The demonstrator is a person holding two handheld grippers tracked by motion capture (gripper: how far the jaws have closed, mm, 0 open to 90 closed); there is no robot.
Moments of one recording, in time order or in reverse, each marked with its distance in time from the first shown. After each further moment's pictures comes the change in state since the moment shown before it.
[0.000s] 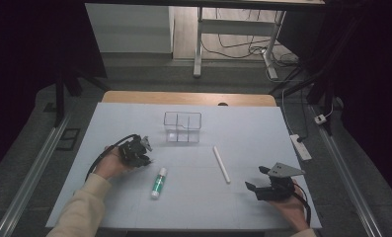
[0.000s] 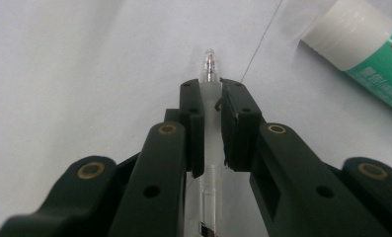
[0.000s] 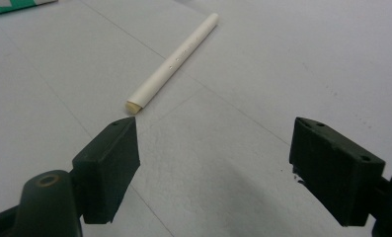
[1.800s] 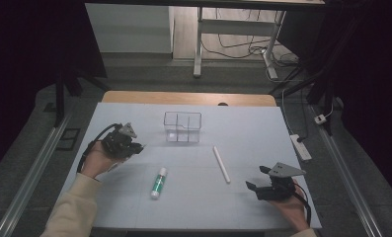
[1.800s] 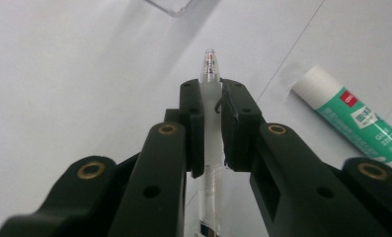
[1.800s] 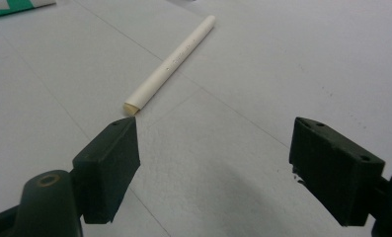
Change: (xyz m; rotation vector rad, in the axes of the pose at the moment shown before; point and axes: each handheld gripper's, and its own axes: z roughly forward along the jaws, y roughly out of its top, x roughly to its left) left arm 0.004 -0.016 -0.058 -0.221 0.078 -0.138; right arm -0.001 0.000 -0.001 -0.001 -0.012 0.000
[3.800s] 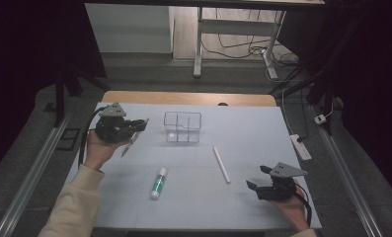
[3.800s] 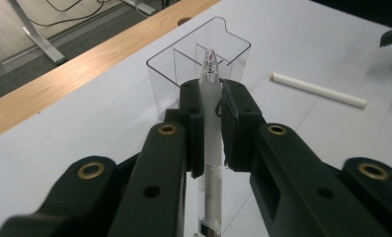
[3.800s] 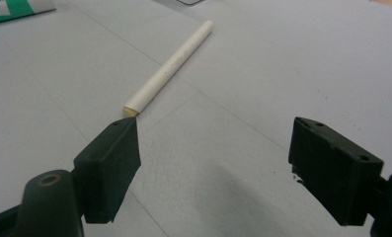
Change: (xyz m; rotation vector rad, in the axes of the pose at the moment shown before) left arm 0.008 0.026 -0.045 -0.386 0.009 -0.148; right arm 0.000 0.000 -0.002 -0.018 -0.001 0.006
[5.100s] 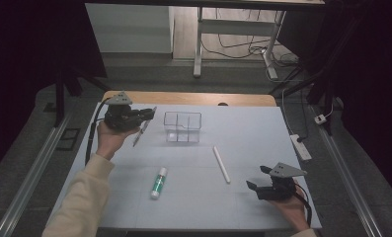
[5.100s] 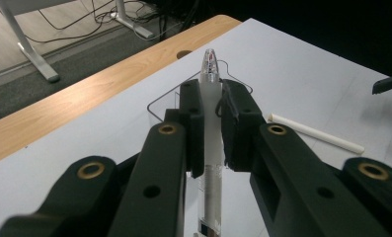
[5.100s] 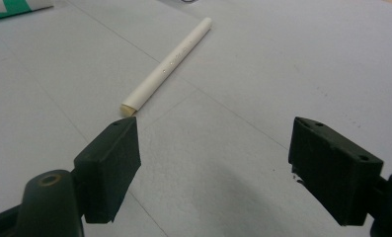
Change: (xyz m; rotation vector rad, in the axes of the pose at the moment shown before) left arm 0.009 0.025 0.021 -0.084 -0.023 -0.040; right arm -0.001 -0.001 0.001 0.004 -0.001 0.001
